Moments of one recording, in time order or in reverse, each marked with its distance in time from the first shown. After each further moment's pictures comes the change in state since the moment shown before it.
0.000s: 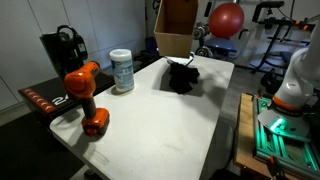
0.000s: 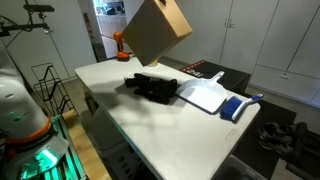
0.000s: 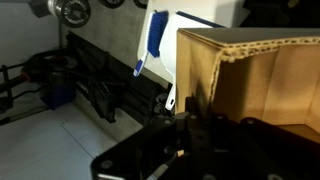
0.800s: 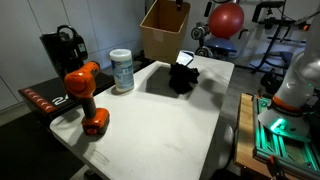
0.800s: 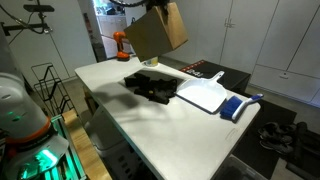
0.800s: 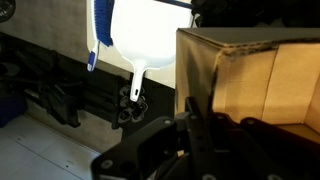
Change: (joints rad) arm -0.047 0.089 -0.031 0.072 0.261 0.062 0.016
